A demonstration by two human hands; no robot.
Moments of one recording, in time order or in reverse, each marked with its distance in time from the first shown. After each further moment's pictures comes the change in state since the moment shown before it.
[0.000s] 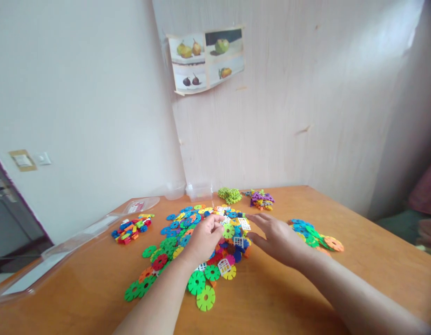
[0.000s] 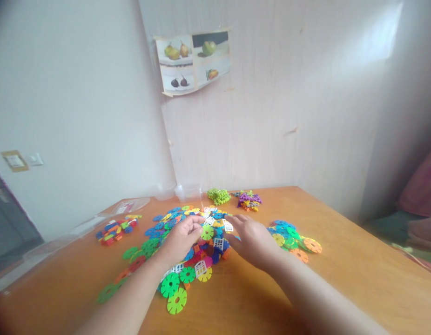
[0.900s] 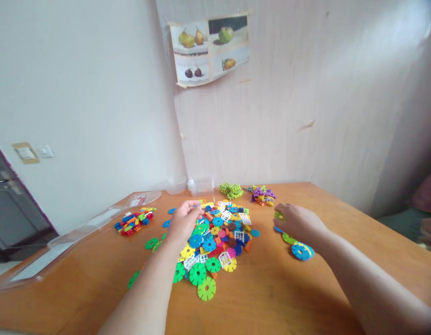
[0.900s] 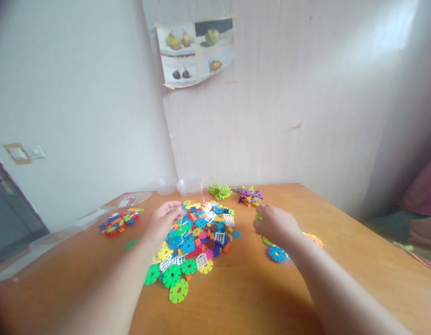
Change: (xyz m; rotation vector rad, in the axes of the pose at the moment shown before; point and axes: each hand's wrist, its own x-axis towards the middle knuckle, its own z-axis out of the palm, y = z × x) left_hand 0.008 -0.001 -0.046 -0.159 0.365 -0.152; right_hand 0.006 0.043 -0.029 -0.341 -0.217 0.463
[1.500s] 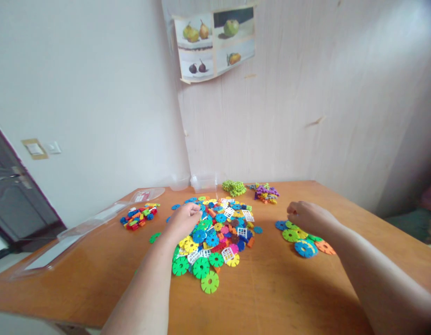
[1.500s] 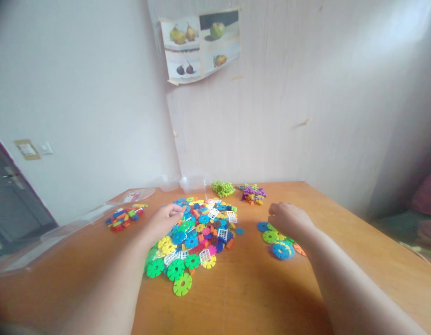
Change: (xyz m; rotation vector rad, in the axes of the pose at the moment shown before) left_hand 0.008 -0.013 -0.027 0.511 -0.138 -0.003; right_hand 0.021 0.043 0.017 0.005 -0.060 0.009
